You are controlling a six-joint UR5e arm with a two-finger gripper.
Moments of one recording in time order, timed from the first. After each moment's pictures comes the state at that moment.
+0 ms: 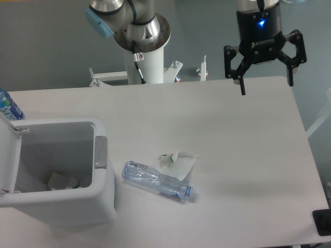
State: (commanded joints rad) arm 2.70 -1.63 -1.49 -0.99 1.43 0.72
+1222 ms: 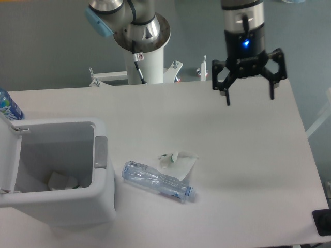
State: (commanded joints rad) arm 2.65 -1.60 -1.73 -0.90 1.42 0.74
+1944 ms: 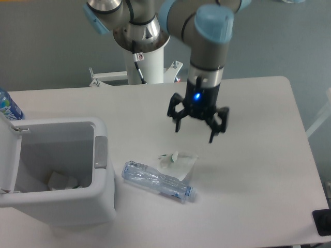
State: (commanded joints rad) arm 2.52 -1.82 -1.81 -0.92 1.26 0.98
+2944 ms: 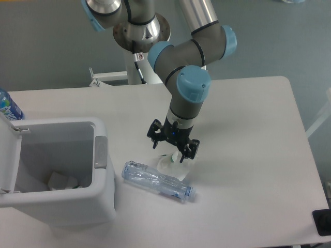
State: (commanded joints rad) arm 2.48 -1.88 -1.85 -0.90 1.33 0.93
